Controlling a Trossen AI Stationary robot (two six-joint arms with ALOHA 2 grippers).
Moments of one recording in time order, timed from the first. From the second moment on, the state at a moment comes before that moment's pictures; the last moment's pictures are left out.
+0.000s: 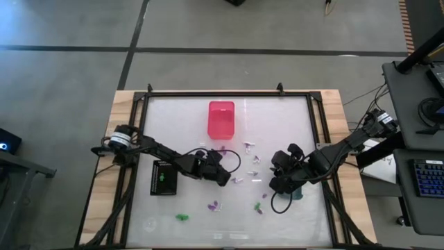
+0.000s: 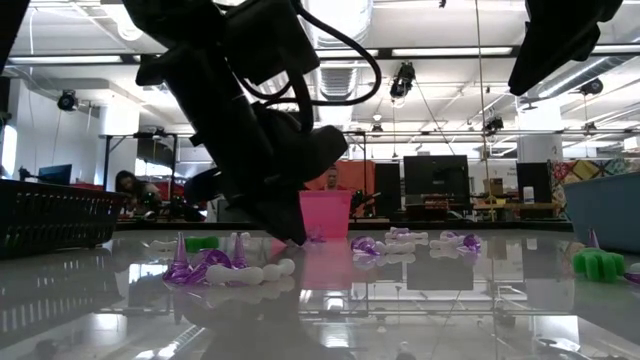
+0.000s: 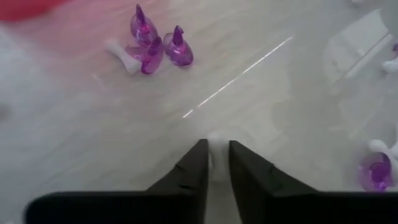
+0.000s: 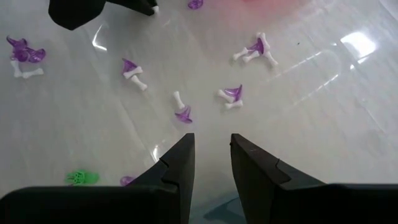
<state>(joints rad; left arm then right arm) -0.23 1.95 1.09 -0.25 -0.47 -1.03 0.52 1.34 1.08 -0.99 0.47 0.98</state>
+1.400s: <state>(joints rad) 0.22 1.47 1.08 -0.35 -0.04 0.08 0.46 1.34 1.09 -0.87 0.56 0.87</state>
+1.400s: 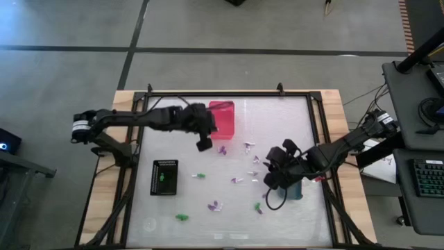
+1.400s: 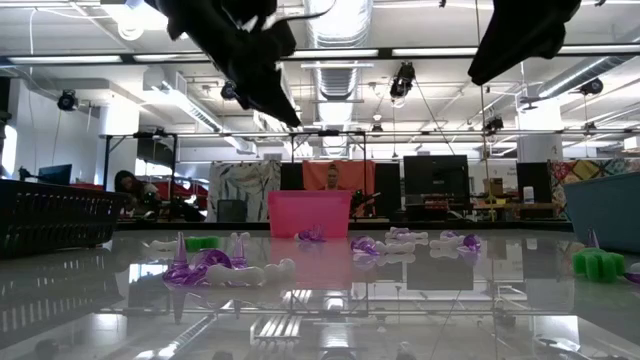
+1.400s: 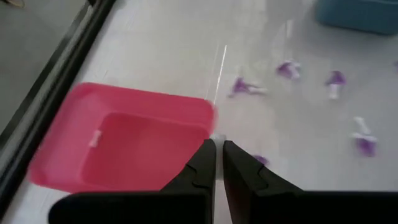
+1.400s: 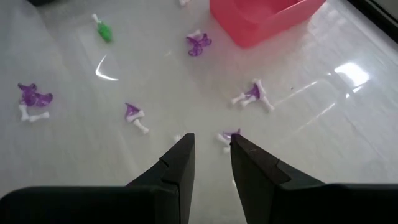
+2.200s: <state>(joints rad) 0.47 1.86 1.35 -0.39 0.07 0.29 0.44 1.34 1.08 -0.87 0.58 0.87</state>
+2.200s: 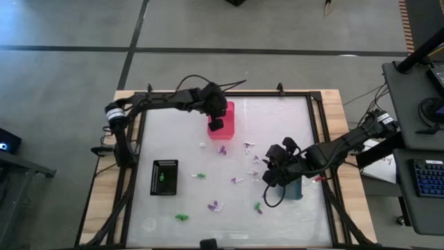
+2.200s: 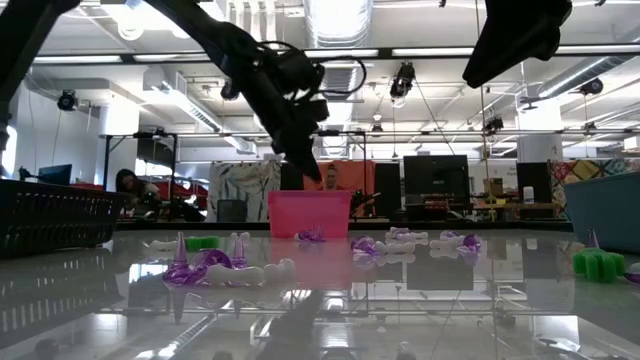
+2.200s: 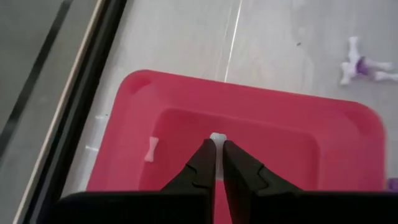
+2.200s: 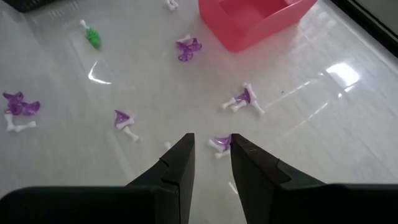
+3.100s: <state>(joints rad) 0.51 2.00 1.44 -0.41 0.01 0.31 0.44 1.34 1.08 -0.88 0.58 0.86</state>
